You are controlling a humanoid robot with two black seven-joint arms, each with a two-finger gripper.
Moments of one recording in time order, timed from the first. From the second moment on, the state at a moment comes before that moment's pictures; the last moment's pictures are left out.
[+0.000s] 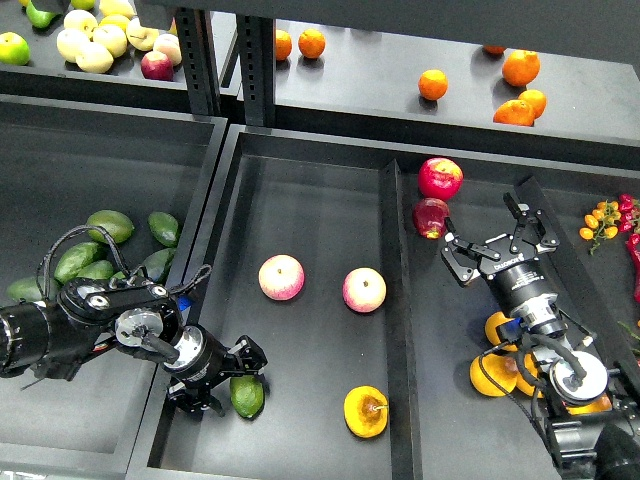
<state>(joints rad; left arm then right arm) -0.74 0.20 -0.03 -0.69 0.37 -0.49 0.49 0.41 0.02 1.38 0.68 -0.02 0.58 -0.19</state>
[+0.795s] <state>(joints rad) -0.75 0.17 -0.12 -0.65 0.47 -0.49 0.49 0.40 0.01 1.40 0.68 -0.02 0.58 -0.19</state>
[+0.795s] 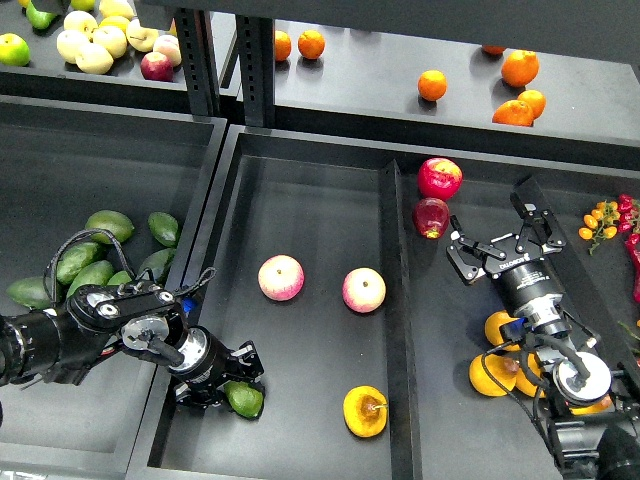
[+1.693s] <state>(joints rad) -0.80 0.60 -0.14 -0.66 0.36 -0.49 0.49 0.41 0.01 1.40 0.69 -0.02 0.58 -0.19</state>
